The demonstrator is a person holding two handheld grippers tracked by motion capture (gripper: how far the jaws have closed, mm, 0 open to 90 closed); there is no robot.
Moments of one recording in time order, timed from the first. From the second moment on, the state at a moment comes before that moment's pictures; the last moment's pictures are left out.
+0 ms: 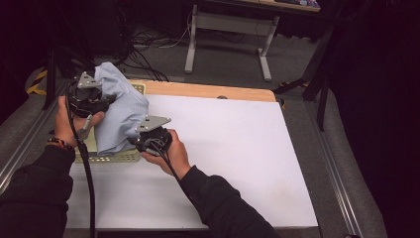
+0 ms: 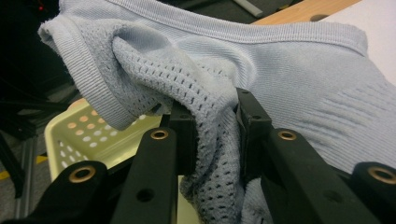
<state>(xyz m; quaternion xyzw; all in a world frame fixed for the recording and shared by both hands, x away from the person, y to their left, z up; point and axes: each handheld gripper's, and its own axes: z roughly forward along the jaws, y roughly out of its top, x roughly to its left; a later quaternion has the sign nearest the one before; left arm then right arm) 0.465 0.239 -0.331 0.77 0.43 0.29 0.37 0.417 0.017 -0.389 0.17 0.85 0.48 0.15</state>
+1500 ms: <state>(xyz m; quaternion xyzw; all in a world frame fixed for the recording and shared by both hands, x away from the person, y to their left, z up) 0.496 0.259 -0.361 0.79 0.46 0.27 0.29 0.431 0.053 -0.418 0.21 0.86 0.46 0.12</state>
